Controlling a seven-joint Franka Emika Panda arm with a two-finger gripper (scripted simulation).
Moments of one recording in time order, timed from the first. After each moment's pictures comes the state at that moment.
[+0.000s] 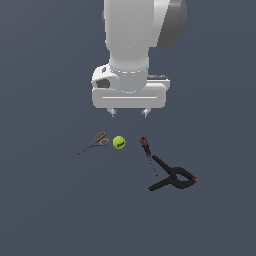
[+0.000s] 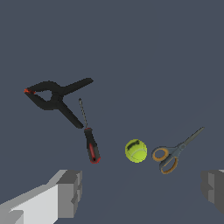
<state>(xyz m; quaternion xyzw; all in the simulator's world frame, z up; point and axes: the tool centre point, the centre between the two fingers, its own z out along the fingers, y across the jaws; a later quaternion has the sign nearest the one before) 0.011 0.004 0.309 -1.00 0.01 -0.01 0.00</state>
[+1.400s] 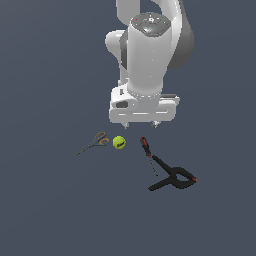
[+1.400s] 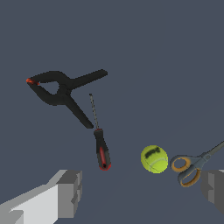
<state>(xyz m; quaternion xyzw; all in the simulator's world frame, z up) 0.016 0.044 0.258 -1.00 -0.02 0.00 0.01</state>
